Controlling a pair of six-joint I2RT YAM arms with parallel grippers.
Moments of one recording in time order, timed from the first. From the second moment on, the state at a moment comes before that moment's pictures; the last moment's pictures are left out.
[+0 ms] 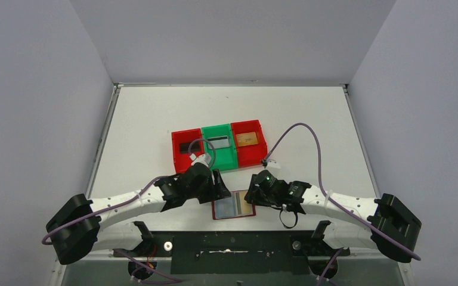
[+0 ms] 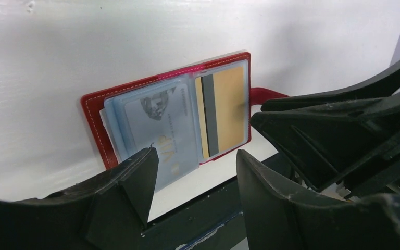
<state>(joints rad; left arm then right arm) -0.94 1.18 0.57 -0.16 -0.02 -1.08 0.97 1.17 0.54 -0.29 0.16 0.99</state>
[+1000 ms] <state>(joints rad) -0.99 1.52 0.69 -0.06 0.06 -1.08 0.95 1.24 0.45 -0.16 0.14 1.03</state>
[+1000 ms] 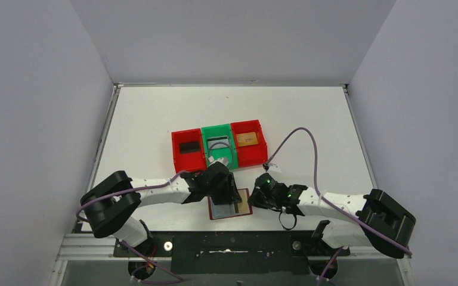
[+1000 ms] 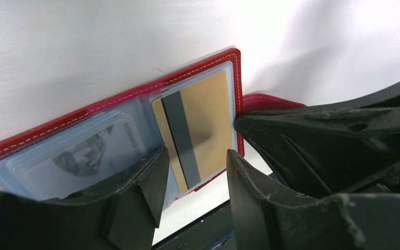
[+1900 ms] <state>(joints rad) -1.03 1.54 0.75 -0.18 -0.06 -1.14 0.94 1.27 0.43 -0.07 0.12 1.06</state>
